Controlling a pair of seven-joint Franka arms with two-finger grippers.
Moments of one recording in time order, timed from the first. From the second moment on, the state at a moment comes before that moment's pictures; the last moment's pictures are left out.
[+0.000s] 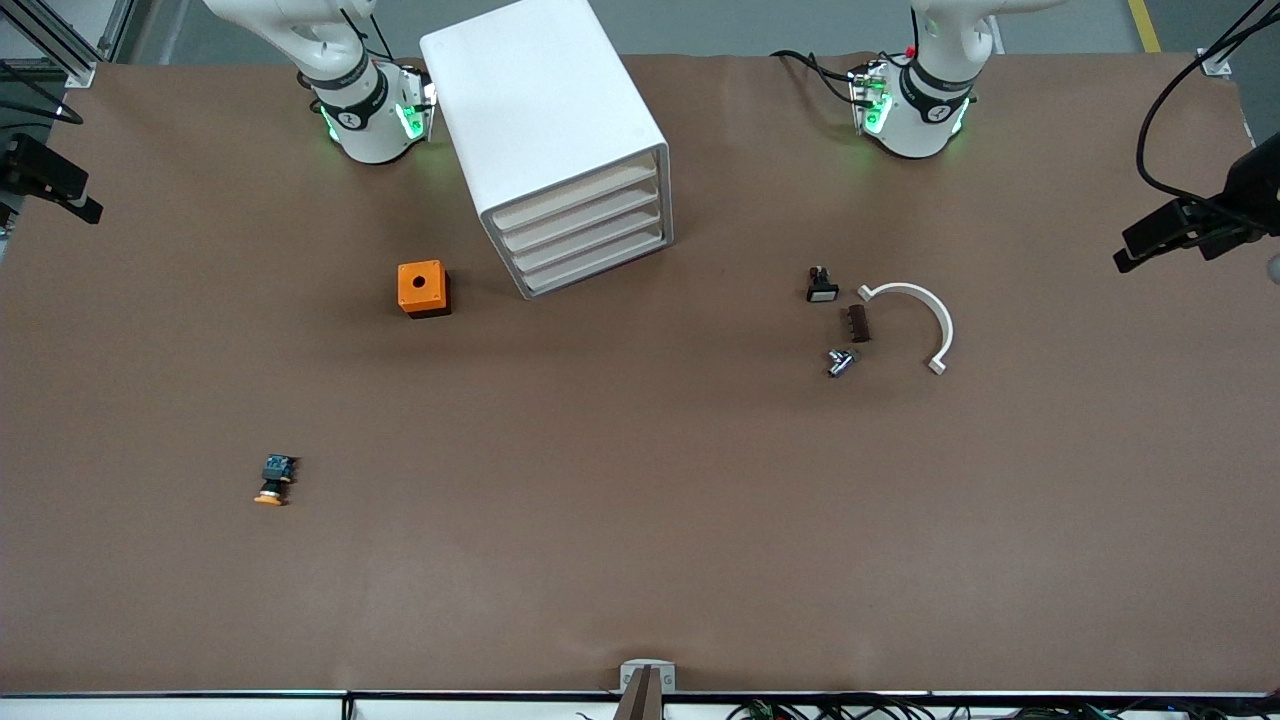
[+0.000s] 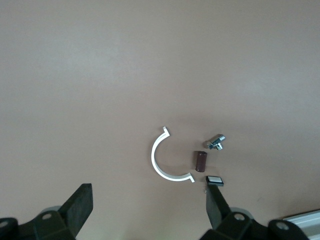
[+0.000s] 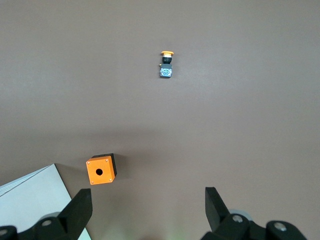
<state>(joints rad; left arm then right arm) 0.09 -0.03 -0.06 -1.61 -0.04 1.56 -0.14 0.00 -0.13 -0.11 -1.61 0.01 1.49 -0.10</state>
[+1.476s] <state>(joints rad) -0.22 0.41 -0.11 -1.59 -0.30 1.55 -0.95 0.00 -0.13 -0.11 -1.61 -0.01 1.49 -0.10</state>
